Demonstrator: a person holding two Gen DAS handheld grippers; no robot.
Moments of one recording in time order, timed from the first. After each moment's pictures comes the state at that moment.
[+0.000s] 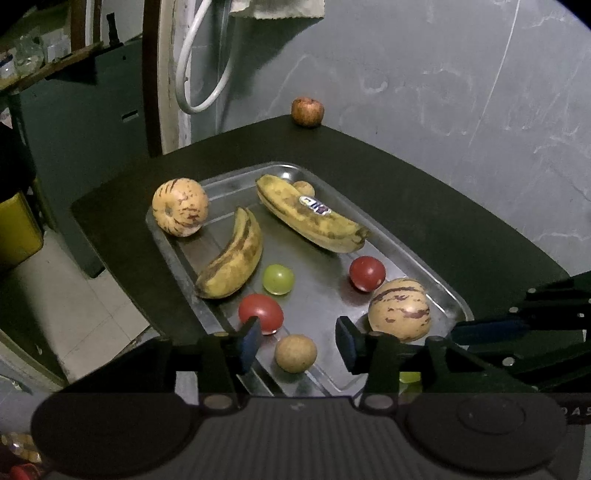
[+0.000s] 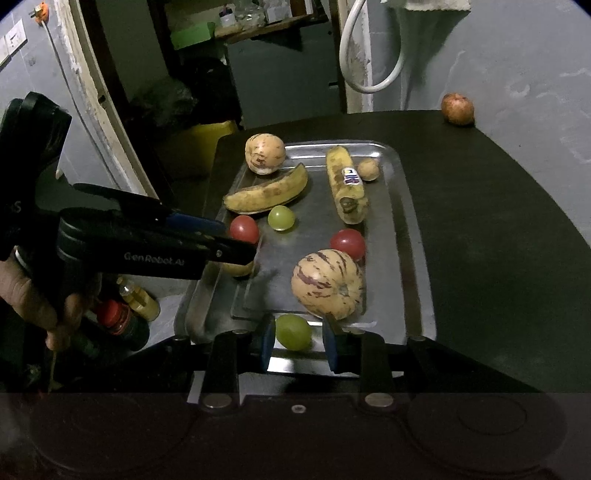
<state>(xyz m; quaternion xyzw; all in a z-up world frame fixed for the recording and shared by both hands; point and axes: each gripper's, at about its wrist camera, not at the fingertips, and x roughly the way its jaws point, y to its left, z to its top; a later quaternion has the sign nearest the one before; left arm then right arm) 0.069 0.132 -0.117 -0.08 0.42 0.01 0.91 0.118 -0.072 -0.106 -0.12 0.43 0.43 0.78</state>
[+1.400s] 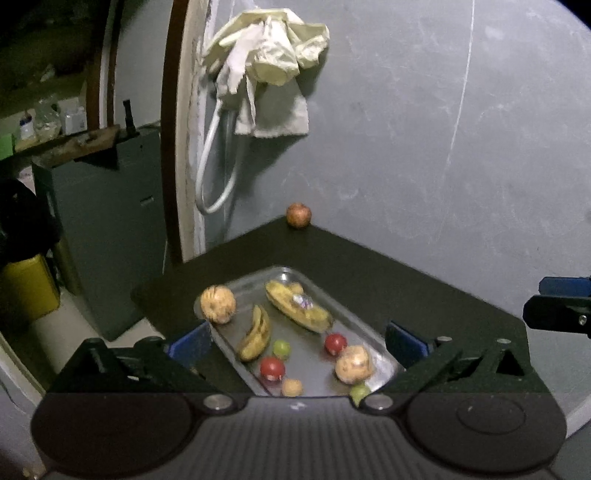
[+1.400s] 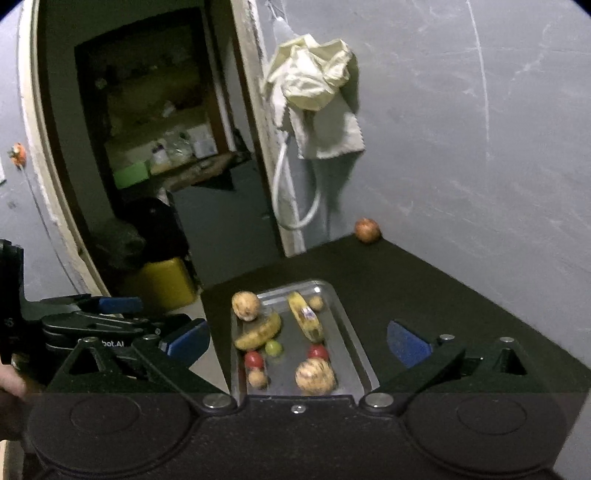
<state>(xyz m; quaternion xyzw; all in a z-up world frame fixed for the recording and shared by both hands) -0.027 0.136 0.008 -0.06 0.31 0.01 0.95 0.027 -0.139 0.049 0.01 0.31 0.30 0.90</state>
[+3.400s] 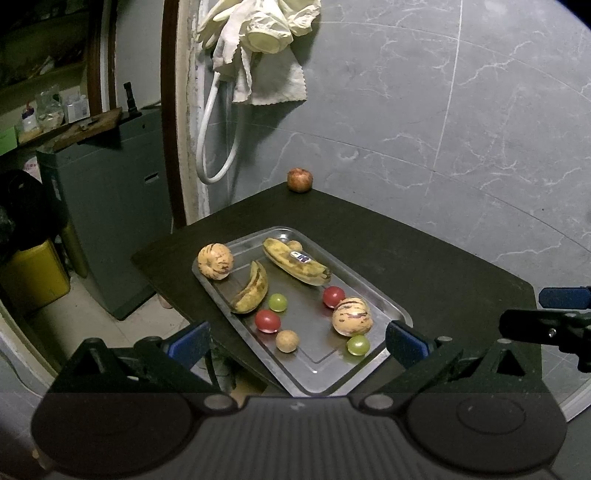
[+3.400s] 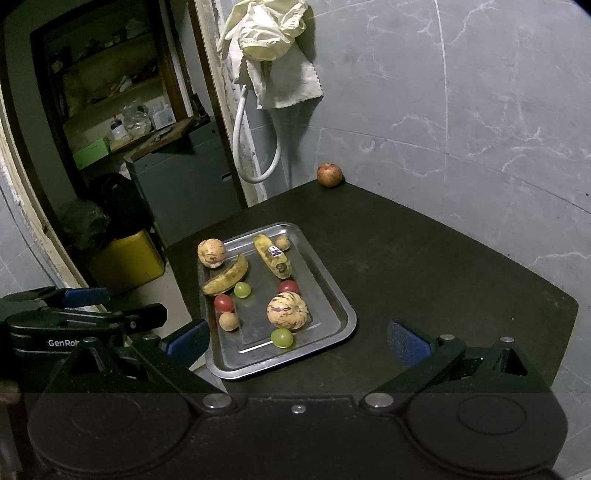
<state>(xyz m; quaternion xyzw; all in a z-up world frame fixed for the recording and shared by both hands) -0.047 0.109 -0.015 -0.05 0.34 0.02 0.94 0.010 -0.146 0.004 0.01 0.37 0.25 0.90</state>
